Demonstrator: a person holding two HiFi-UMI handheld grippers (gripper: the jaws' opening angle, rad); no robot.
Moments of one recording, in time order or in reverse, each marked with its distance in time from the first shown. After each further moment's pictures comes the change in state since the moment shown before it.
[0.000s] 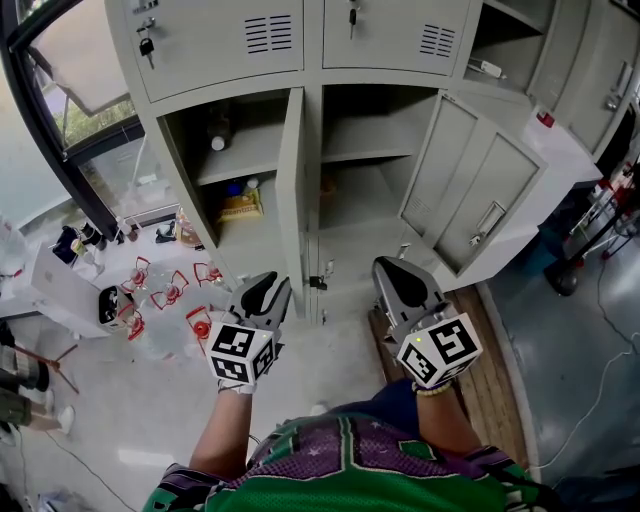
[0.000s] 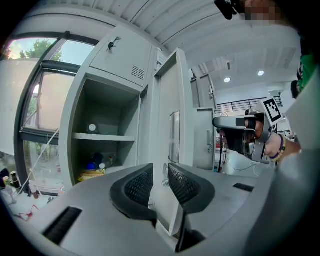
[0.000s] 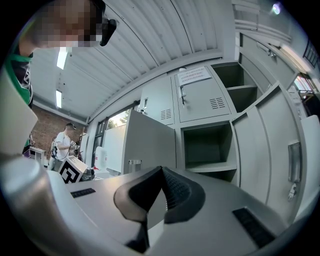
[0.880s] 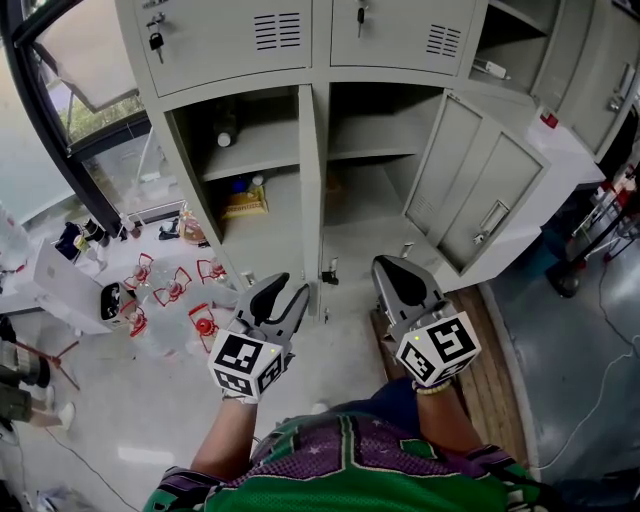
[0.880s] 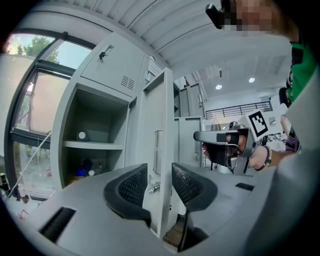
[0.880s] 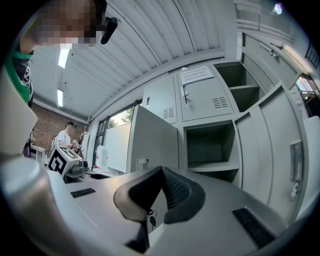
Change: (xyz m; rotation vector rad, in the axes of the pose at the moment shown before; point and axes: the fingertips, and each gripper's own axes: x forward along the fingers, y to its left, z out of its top) left arm -0.019 -0.037 0.025 0.010 -0.069 -0.097; right arm 0.003 0.010 -0.003 -0.016 0.007 0.011
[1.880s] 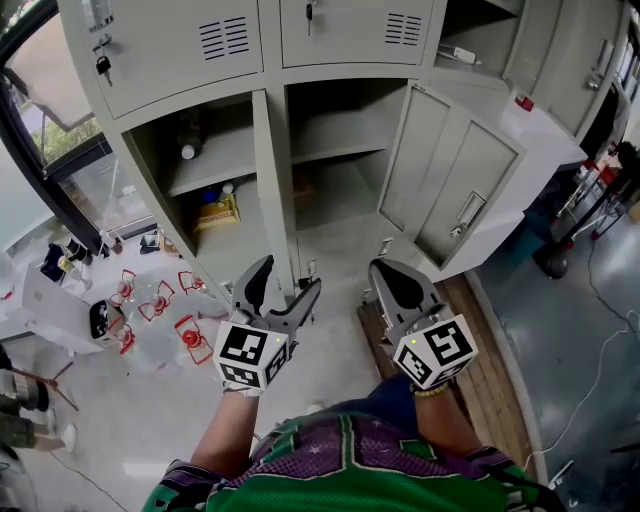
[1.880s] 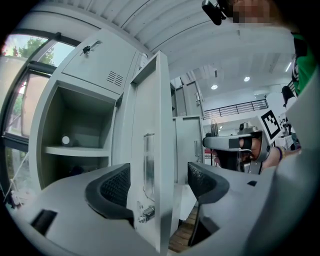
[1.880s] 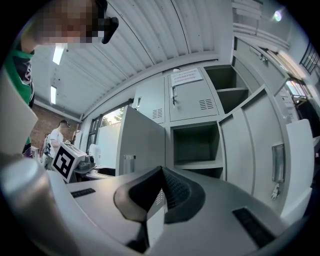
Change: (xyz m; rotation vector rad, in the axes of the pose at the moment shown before) left arm 0.061 -0.020 0.017 0.042 -0.025 -0.029; right arm -0.025 -0.042 -0.006 0.017 0.012 -0.090
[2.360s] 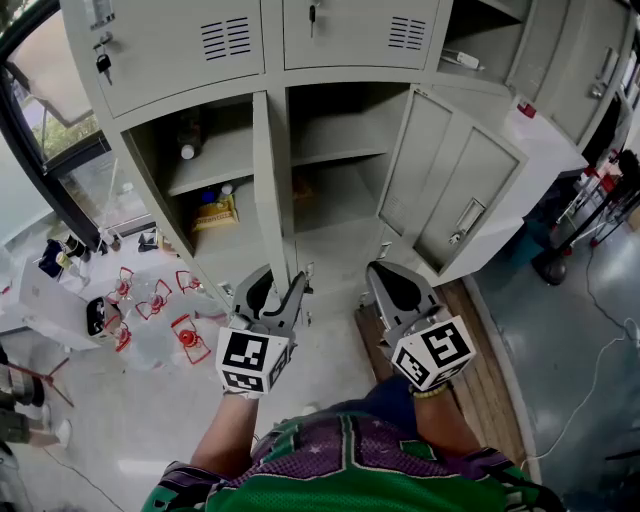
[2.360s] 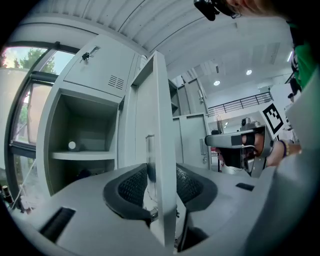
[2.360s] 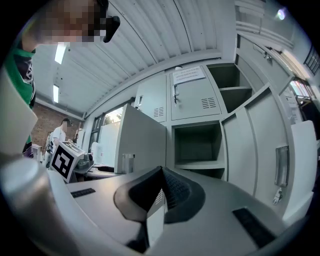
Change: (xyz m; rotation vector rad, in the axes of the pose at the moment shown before) left arm 0.001 0.005 0.001 0.043 -0.001 0.079; right arm 0.005 -0.004 0.000 -0.032 0.015 0.037
